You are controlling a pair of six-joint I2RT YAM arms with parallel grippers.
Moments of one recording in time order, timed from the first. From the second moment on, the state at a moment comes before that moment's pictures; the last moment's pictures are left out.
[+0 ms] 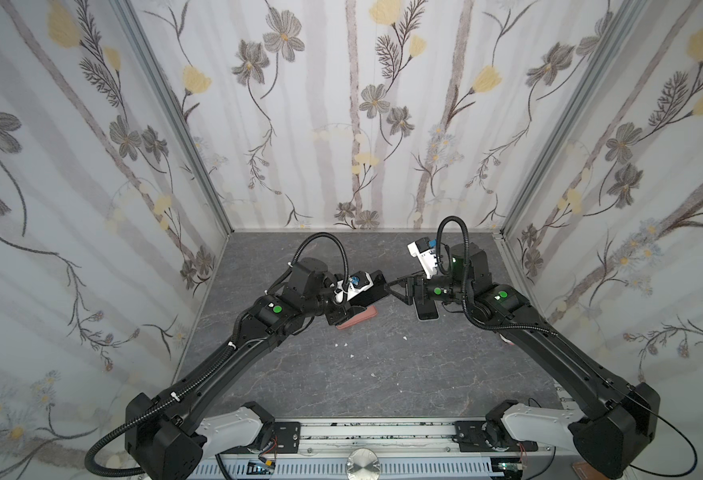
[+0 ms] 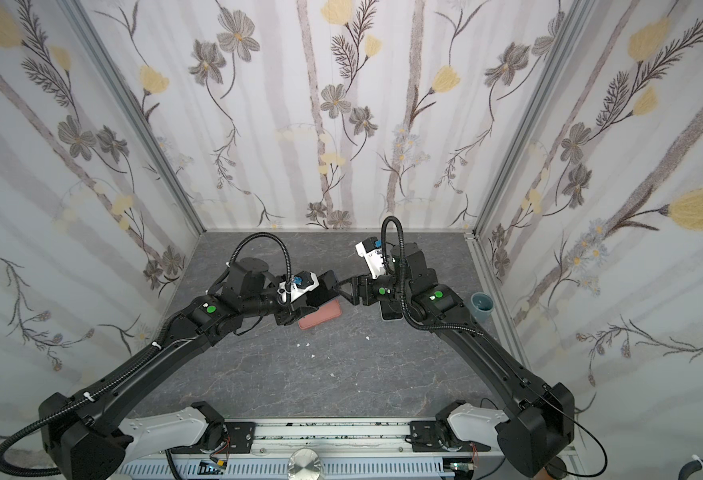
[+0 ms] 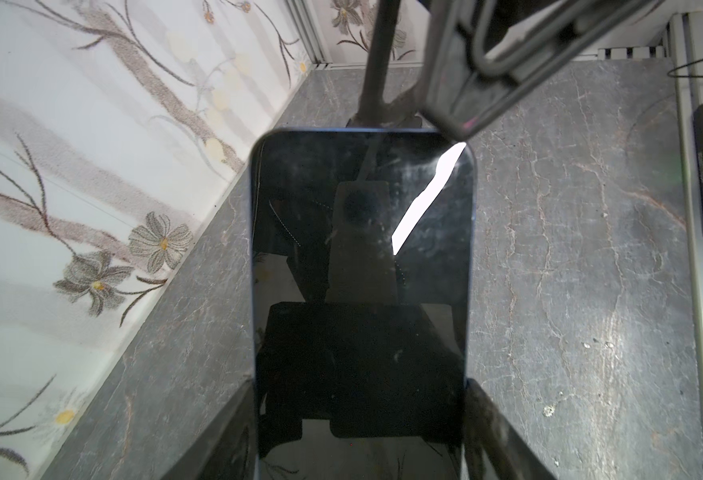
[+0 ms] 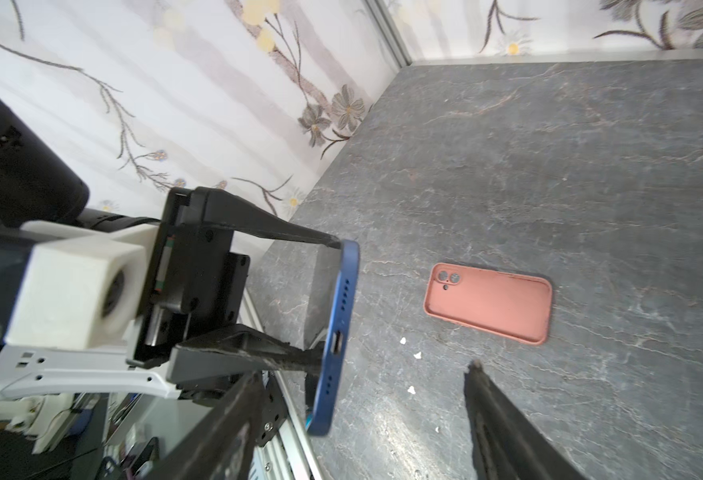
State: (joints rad) left arm -0.62 1.18 1.07 -0.48 0.32 0.55; right arm 0.54 1.24 1.14 -0.37 -0.62 0.39
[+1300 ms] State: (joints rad) left arm -0.72 0.93 0.84 -0.25 0.07 0.65; right arm 0.52 1.39 1.16 -0.36 -0.77 0.52
